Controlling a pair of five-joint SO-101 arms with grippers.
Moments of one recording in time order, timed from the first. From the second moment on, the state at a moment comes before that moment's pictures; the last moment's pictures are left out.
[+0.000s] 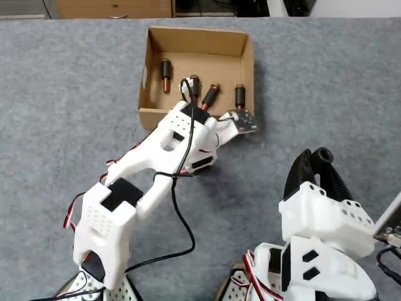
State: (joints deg) left arm 29.8 25.6 -6.2 73.2 -44.6; right arm 9.2 -80.9 21.2 89.5 -27.9
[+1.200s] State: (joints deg) left arm 29.9 34.3 -8.1 70.3 -42.6; right arm 9.3 -80.9 21.5 89.1 -27.9
